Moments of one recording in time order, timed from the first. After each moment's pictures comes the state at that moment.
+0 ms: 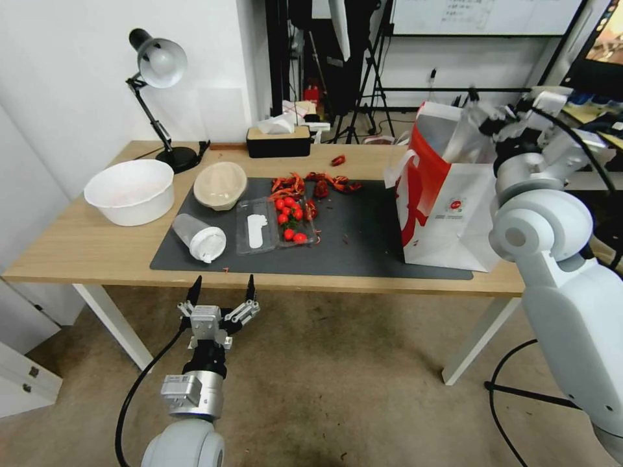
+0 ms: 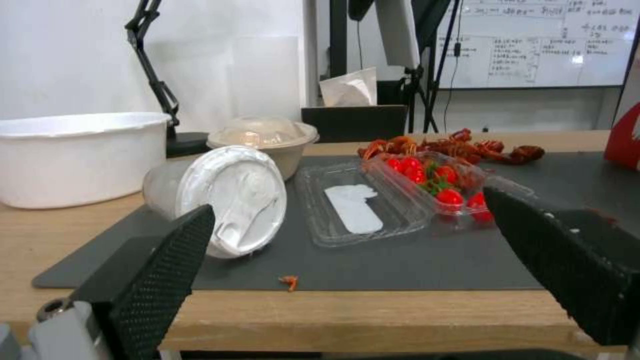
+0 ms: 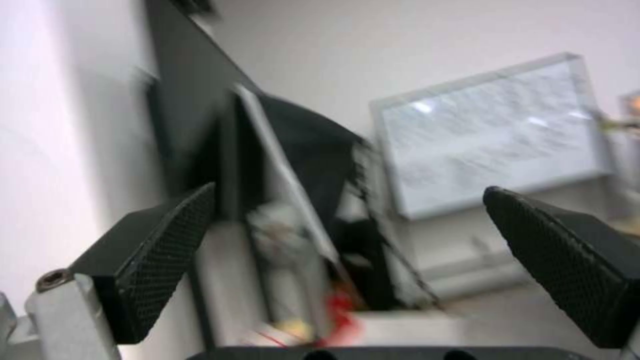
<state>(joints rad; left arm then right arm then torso) 1.68 -1.61 -0.49 -2.15 0.00 -0.12 0.01 -0.71 0.98 0.39 2.04 0.83 -0.10 0.41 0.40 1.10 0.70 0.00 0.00</state>
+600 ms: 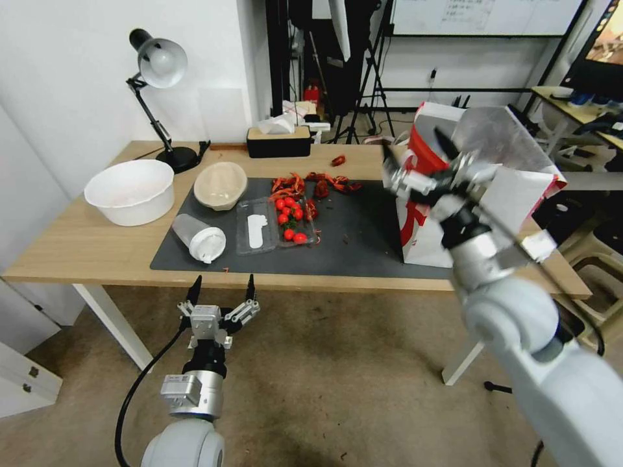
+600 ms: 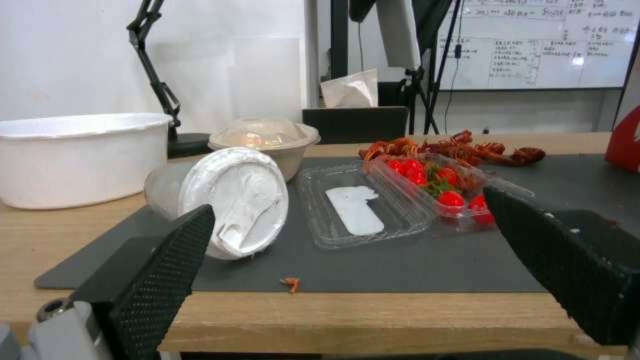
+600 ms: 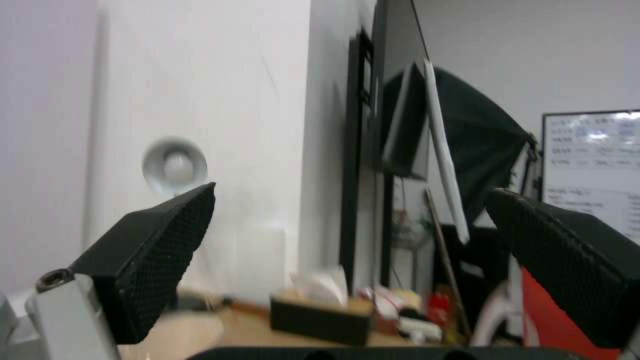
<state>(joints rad) 1.68 -1.61 -0.49 -2.15 0.00 -0.12 0.01 -1.17 0.96 0.31 2.22 0.47 0.10 0.11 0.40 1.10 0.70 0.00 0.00</state>
